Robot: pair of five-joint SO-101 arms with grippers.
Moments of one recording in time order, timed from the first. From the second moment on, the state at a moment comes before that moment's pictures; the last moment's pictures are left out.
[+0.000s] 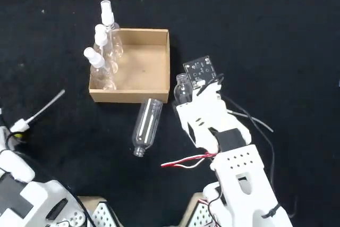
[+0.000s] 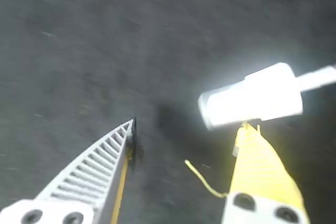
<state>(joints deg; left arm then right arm) -61.8 -10.3 47.5 28.2 -42.9 -15.1 -54.1 66.9 42.1 5.2</state>
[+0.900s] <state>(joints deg) -53.7 9.3 4.1 79.1 24.8 -15.1 -54.1 66.9 42.1 5.2</state>
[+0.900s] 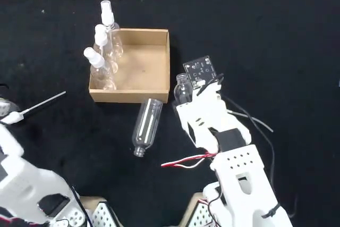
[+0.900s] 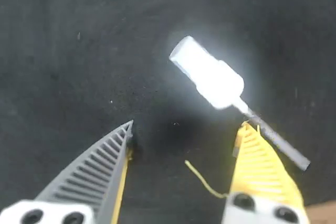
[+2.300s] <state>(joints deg) -50.5 24.7 -39.6 99.8 23.4 -15.1 -54.5 67.0 42.1 4.4</state>
